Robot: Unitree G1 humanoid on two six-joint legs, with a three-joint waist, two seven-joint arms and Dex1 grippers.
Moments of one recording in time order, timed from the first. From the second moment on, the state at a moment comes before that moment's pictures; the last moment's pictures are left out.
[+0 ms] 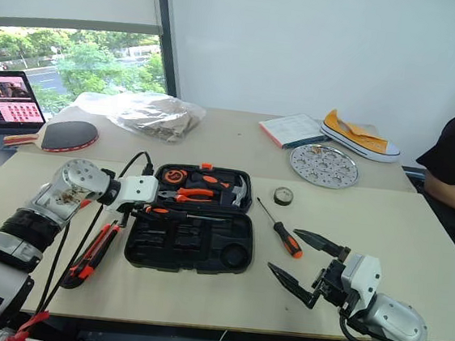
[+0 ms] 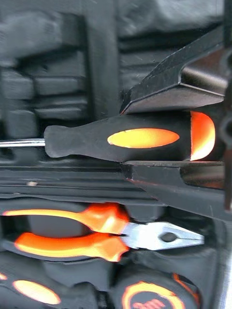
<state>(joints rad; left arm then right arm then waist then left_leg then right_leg) -0.87 0.72 -0.33 0.61 0.09 -0.13 -1.28 0.07 -0.57 -0.18 -0.25 0.51 -0.17 0.96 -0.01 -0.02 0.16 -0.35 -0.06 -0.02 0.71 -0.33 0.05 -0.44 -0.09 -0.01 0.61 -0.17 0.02</state>
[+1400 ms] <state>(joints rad) -0.80 0.60 -0.20 0.62 -0.03 -0.06 -1.27 0.05 -0.54 -0.16 -0.24 0.50 -0.15 0.94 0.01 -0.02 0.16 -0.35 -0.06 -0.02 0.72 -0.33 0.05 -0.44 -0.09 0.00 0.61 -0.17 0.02</state>
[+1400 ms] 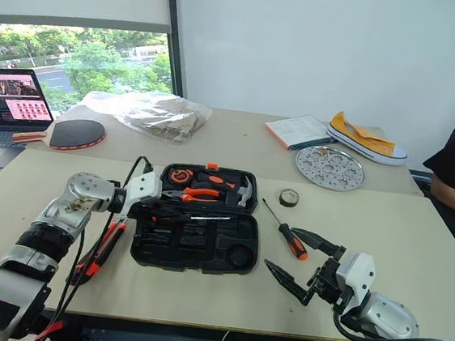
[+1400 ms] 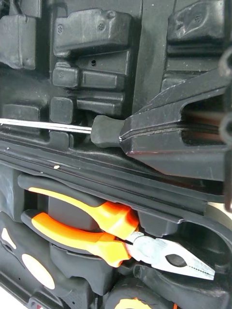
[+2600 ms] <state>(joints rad) -0.05 0.82 0.38 0.30 -0.49 -0.02 -1.39 0.32 -0.60 -0.39 -0.25 0.47 0.03 0.76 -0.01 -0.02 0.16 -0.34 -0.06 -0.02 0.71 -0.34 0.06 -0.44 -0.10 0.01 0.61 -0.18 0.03</state>
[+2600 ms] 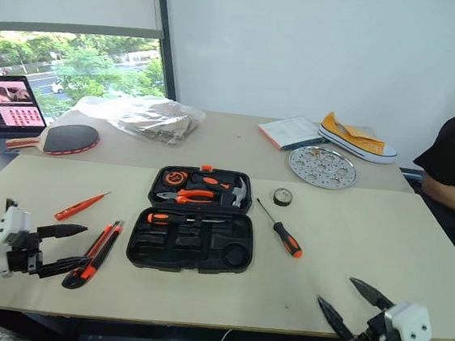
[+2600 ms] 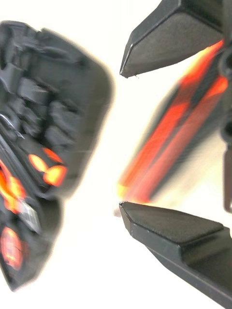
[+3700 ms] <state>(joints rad) 0.01 0.77 0.37 0.06 -0.57 0.07 -1.28 -0.46 -0.85 -0.06 0.12 0.28 0.56 0.90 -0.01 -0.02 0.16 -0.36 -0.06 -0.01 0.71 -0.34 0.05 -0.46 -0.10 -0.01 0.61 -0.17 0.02</state>
